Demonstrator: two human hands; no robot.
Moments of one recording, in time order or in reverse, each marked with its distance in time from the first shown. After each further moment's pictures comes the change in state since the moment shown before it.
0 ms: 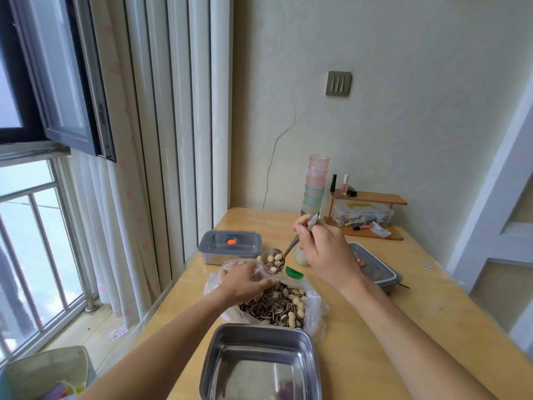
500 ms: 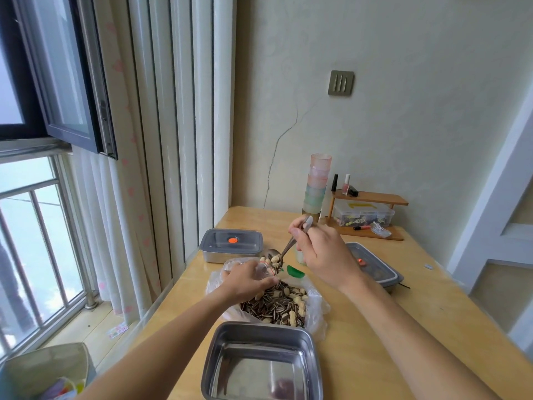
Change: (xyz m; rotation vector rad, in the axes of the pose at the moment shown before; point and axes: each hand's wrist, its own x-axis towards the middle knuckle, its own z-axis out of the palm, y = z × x) left_hand -0.006 0.006 0.001 -0.144 -0.025 0.019; right_hand 0.001 -0.005 0.001 0.028 -0.104 -0.038
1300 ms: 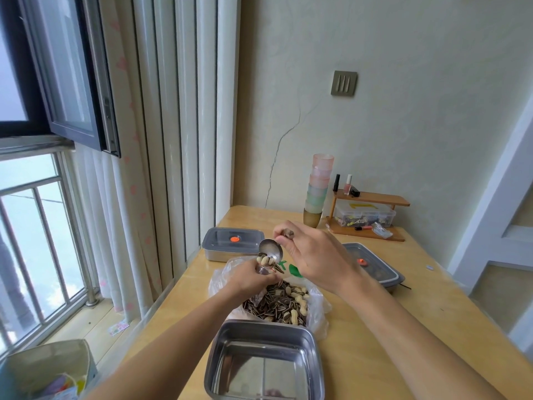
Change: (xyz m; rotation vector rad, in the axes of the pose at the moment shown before) left_hand -0.004 0.014 0.004 -0.389 0.027 -0.115; right_hand 0.003 -0.025 -0.002 -0.179 -0.054 -0.242
